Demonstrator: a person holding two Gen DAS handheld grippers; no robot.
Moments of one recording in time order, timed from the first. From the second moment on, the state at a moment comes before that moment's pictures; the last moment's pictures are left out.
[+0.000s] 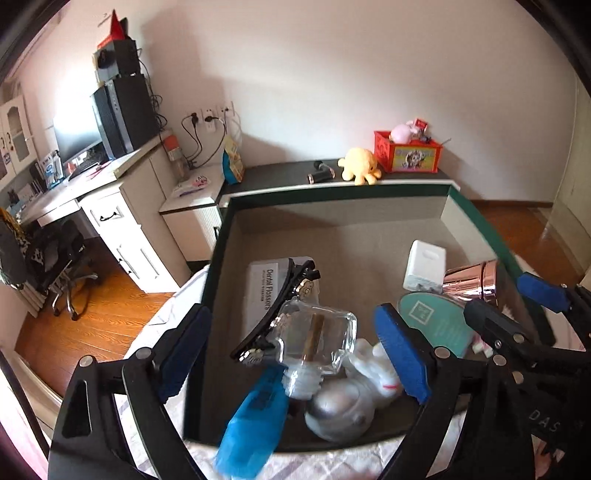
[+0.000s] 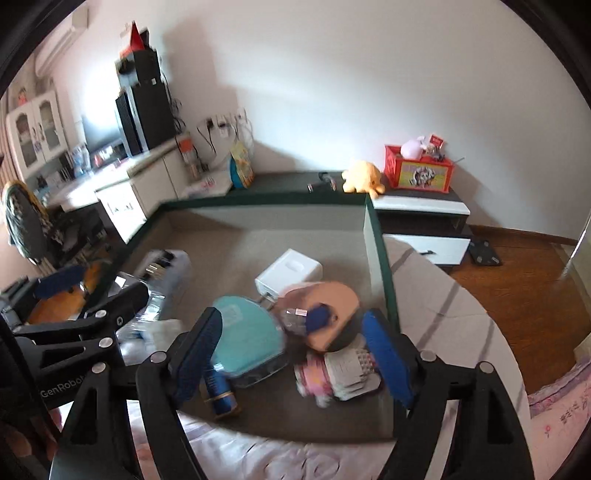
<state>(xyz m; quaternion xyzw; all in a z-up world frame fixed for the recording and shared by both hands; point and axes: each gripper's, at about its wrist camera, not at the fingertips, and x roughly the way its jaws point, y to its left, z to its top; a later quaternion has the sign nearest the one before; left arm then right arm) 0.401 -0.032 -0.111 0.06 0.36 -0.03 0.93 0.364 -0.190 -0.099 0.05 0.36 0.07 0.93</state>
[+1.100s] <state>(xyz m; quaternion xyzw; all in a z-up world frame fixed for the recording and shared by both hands) 0.031 0.006 0.024 0.02 0.08 0.01 1.00 0.008 -0.161 0.041 0.02 0.08 0.02 1.00</state>
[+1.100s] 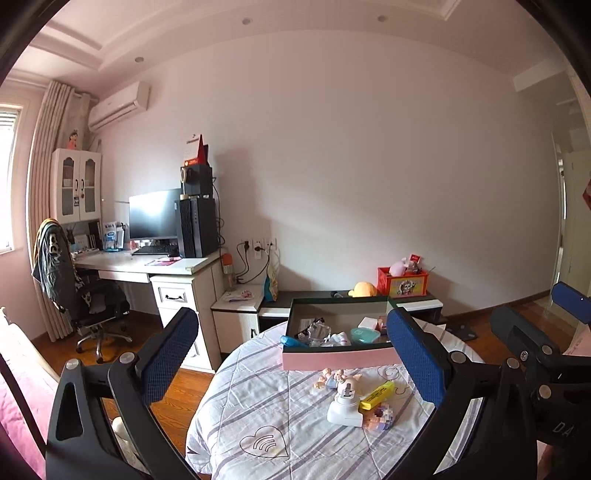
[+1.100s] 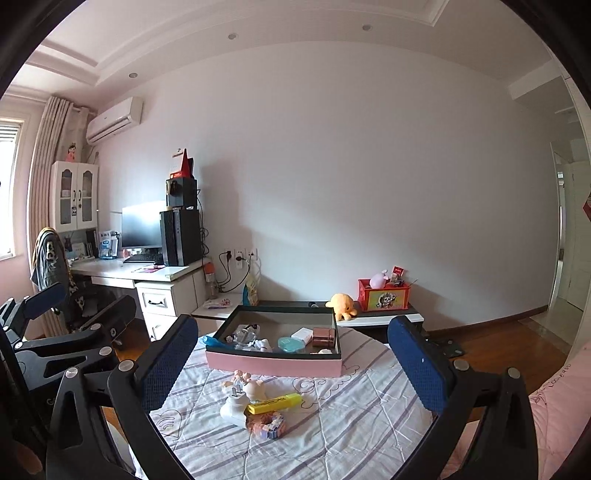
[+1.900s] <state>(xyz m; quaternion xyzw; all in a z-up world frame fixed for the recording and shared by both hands) 0.043 -0.011 0.010 0.03 0.10 0.01 0.99 0.028 -0.177 0.017 0.03 0.12 0.00 0.99</state>
